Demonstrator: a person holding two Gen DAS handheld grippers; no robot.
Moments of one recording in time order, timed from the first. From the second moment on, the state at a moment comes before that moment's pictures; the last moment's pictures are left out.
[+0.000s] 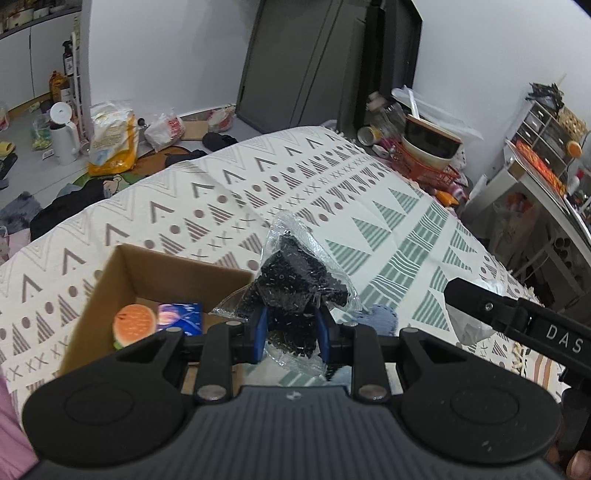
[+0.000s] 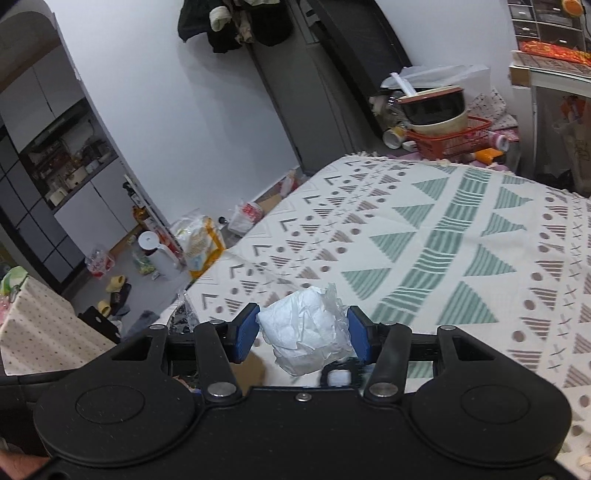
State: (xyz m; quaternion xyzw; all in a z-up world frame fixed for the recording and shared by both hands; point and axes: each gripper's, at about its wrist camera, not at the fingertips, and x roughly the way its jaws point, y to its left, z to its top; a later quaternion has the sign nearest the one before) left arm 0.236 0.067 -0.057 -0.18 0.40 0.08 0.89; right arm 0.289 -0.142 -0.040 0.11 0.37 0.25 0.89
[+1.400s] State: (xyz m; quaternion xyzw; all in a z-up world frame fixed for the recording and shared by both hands) left arm 0.180 0.199 -0.109 -0.28 0.46 0.12 0.84; right arm 0.259 -0.004 -0.089 0.09 0.43 0.35 0.82
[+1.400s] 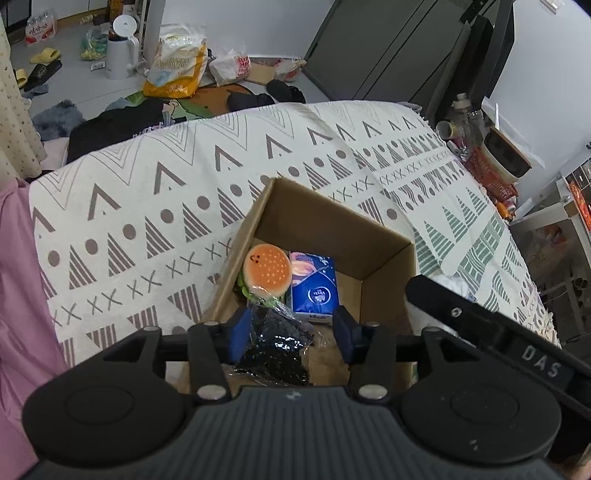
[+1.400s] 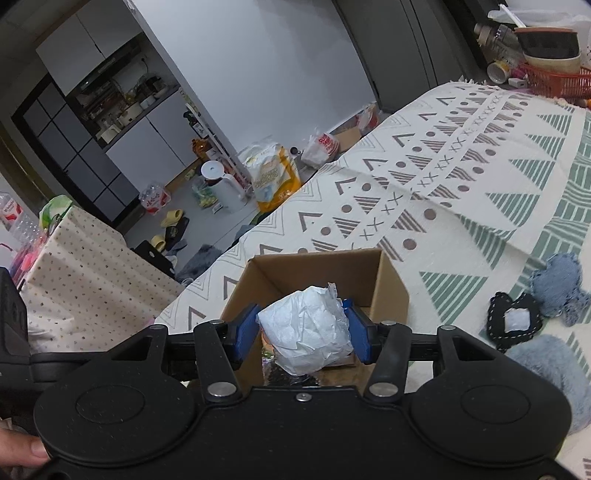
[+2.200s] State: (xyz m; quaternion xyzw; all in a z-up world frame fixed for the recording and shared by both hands) left arm 0.169 0.177 -0.076 -0.23 0.45 0.14 0.85; right arm 0.242 -0.071 -0.059 0.06 0.43 0.26 0.86
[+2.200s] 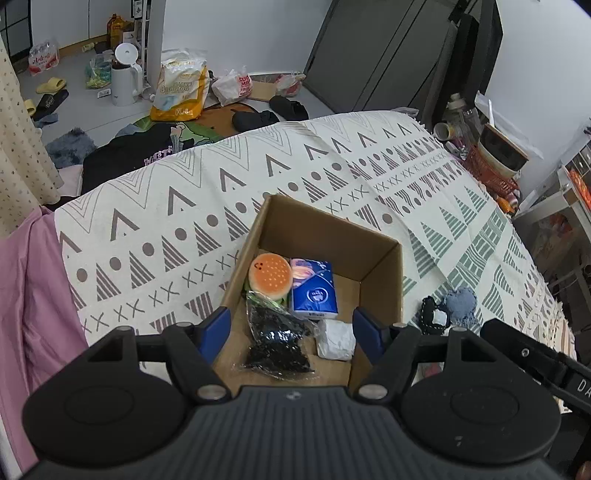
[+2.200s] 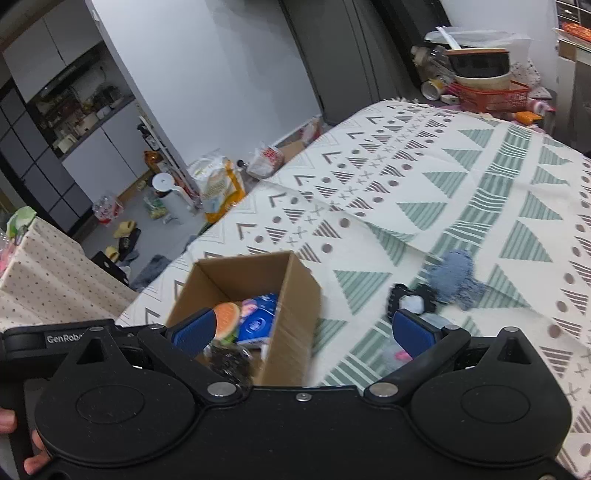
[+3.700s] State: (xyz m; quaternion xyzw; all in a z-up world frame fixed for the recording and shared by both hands) left arm 0.163 0.020 -0.036 -0.15 0.45 0.05 0.88; right arm 0.194 -0.206 -0.049 0.10 0.39 0.22 0.89
